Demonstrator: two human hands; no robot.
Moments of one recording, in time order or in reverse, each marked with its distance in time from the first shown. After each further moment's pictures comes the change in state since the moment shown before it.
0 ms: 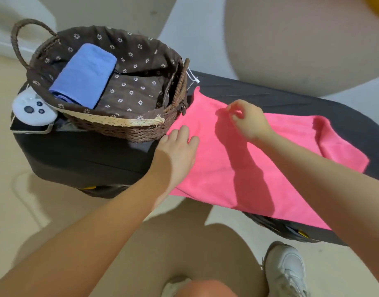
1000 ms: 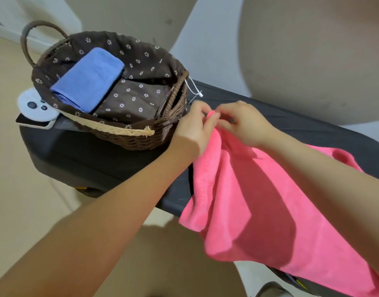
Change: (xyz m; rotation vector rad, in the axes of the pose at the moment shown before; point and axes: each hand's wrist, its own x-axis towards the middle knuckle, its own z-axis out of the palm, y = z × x) left_hand 0.089 0.028 -0.021 -1.033 0.119 -0.493; right_hand 0.046 -0.002 -0.020 -0.062 -0.232 -0.577
